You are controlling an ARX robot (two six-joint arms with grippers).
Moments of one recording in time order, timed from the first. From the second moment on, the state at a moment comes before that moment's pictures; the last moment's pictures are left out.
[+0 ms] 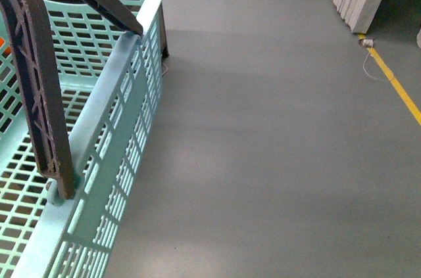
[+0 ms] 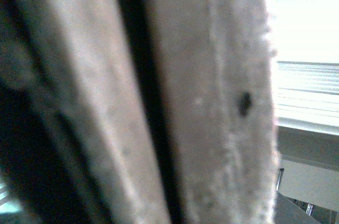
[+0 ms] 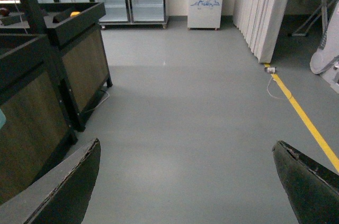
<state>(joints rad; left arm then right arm) -0.23 1.09 0.70 0.02 -0.12 -1.52 0.00 0.00 0.02 0.00 0.00 0.00</state>
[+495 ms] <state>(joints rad) -0.23 1.09 0.70 0.02 -0.12 -1.52 0.00 0.00 0.02 0.00 0.00 0.00</state>
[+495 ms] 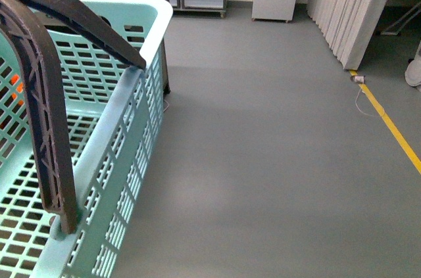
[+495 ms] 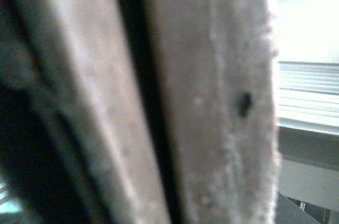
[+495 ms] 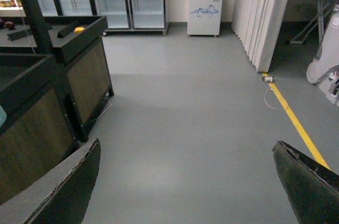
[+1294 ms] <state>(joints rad) -0.23 1.09 0.70 0.02 -0.12 -1.52 0.00 0.00 0.02 0.00 0.00 0.00</state>
